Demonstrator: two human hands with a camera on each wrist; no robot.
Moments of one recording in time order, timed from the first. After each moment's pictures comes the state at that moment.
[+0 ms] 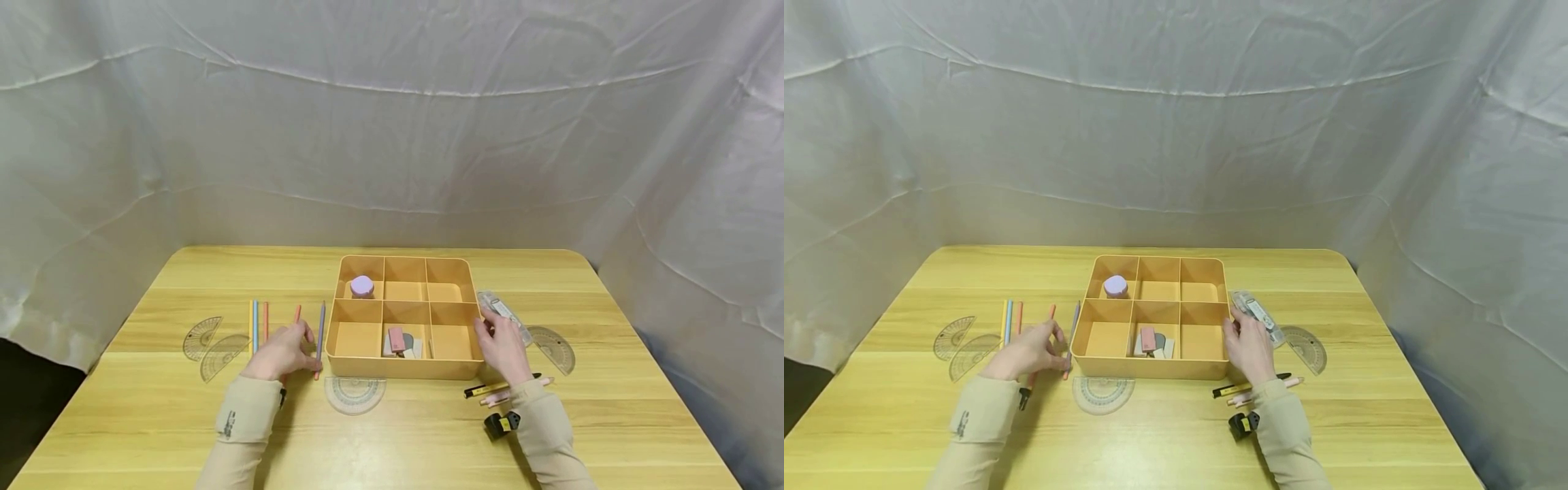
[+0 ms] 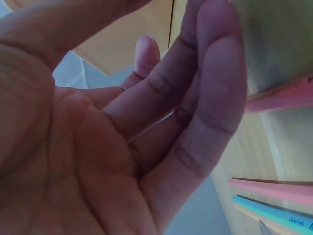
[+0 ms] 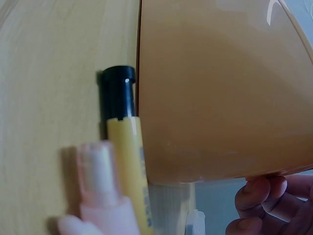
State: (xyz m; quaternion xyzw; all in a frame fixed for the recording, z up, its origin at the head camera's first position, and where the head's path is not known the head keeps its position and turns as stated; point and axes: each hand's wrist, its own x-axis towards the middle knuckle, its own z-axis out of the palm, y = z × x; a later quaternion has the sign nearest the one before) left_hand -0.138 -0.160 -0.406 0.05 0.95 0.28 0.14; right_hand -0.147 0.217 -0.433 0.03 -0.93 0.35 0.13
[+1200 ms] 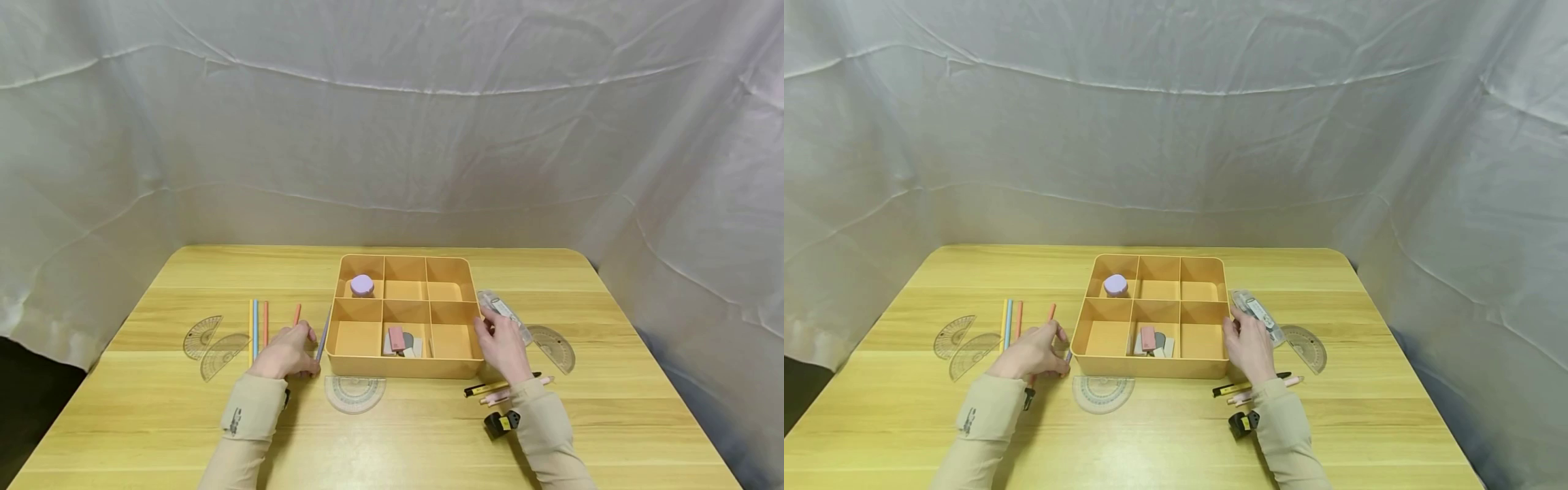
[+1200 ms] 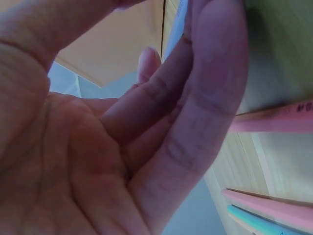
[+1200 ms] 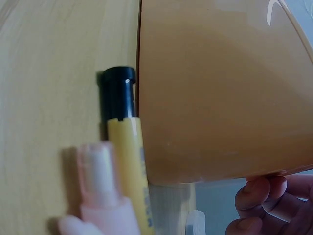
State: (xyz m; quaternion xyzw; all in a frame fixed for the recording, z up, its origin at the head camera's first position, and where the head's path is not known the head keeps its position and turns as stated) left_hand -0.138 -0.154 -0.412 0.03 0.94 0.28 0.16; right_hand -0.148 0.218 -0.434 0.04 -0.93 0.35 0.13
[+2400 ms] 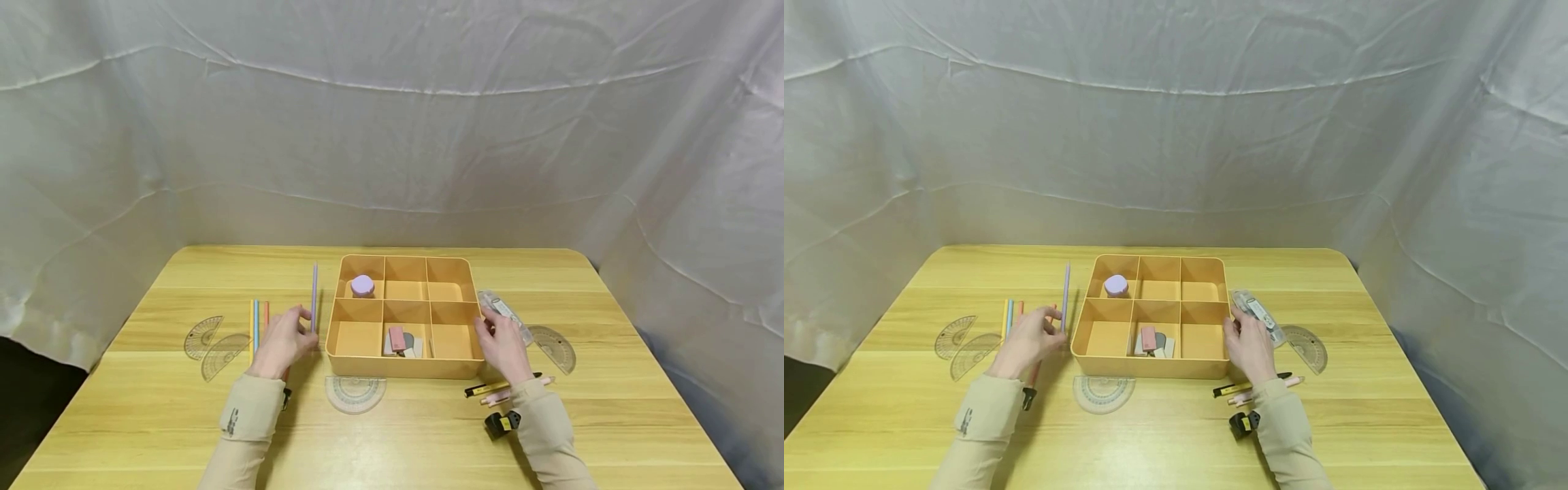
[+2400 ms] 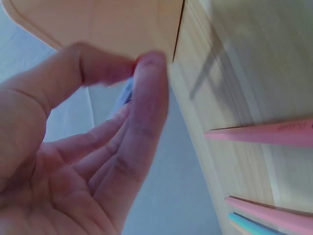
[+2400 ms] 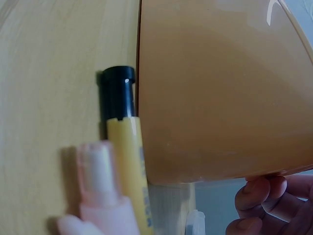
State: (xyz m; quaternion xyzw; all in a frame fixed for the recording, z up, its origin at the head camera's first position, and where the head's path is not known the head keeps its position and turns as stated) left_hand -0.141 -0.157 -0.408 0.01 0.93 0.36 0.02; right_hand -0.146 0.217 -0.432 0.04 -0.93 0.34 0.13
